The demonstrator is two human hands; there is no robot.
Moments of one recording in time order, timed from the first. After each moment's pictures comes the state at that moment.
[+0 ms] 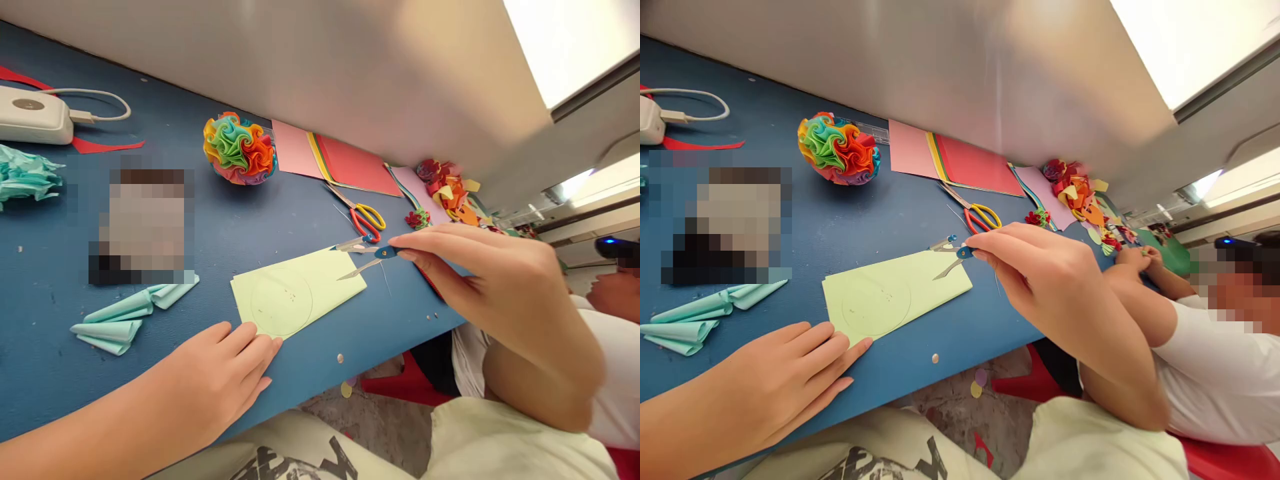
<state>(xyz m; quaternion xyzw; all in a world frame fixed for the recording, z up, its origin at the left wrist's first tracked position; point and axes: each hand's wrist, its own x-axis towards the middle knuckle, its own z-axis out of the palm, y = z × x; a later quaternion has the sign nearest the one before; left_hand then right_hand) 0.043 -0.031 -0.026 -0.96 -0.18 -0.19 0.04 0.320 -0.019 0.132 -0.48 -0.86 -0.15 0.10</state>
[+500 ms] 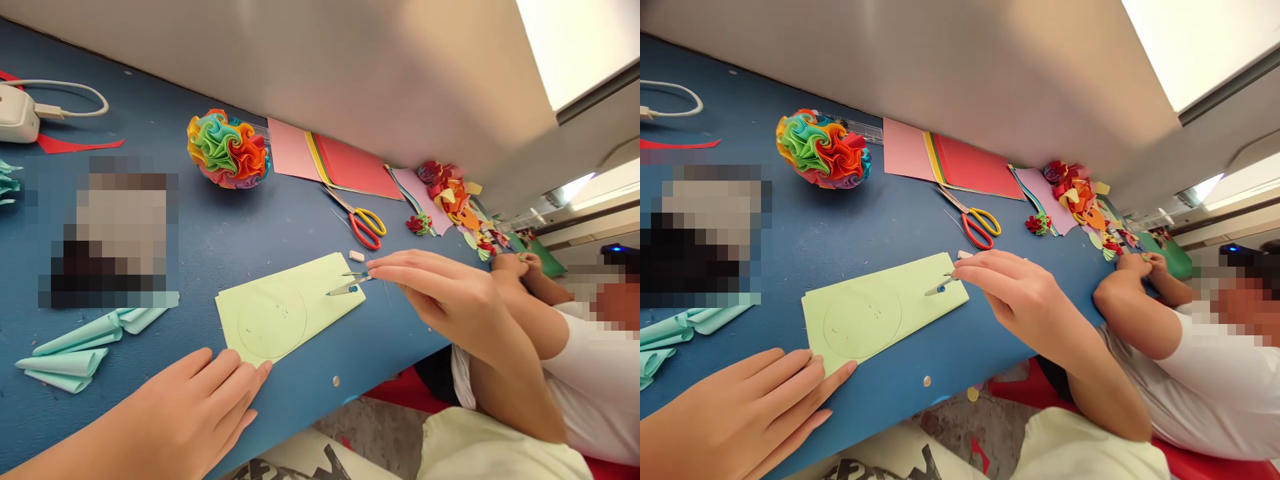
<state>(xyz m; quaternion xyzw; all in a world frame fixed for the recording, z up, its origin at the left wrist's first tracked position) 0.044 -0.033 -0.028 -0.96 -0.20 -0.19 0.01 0.350 0.001 0.096 -0.41 -0.90 -0.01 0.14</state>
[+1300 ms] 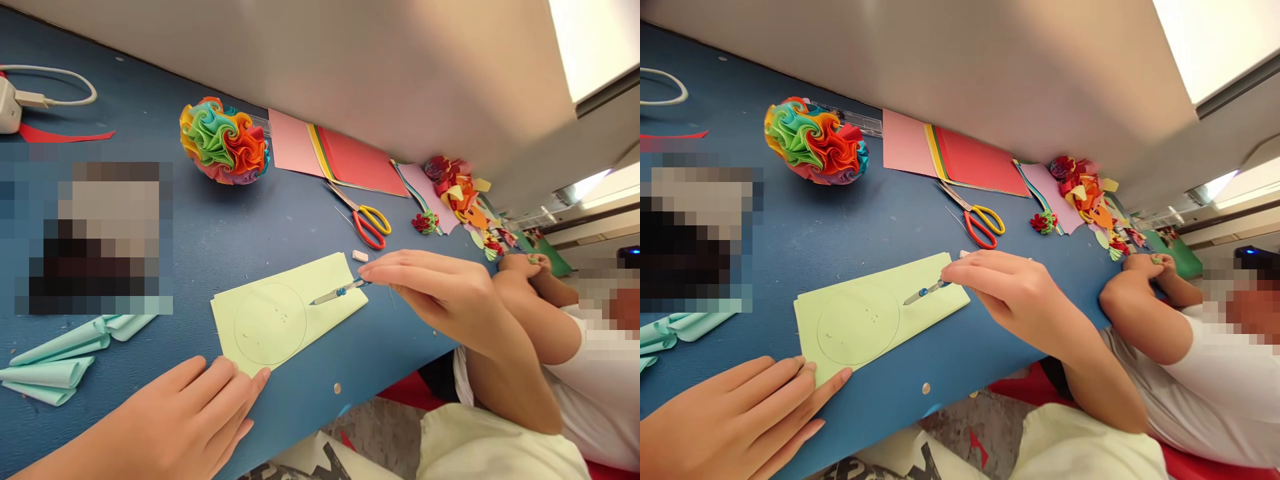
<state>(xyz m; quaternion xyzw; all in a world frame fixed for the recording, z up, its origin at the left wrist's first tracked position) 0.044 -0.035 -0.036 -0.96 -0.20 -0.20 0.00 0.348 0.018 0.090 -0.39 -0.91 0.07 0.15</state>
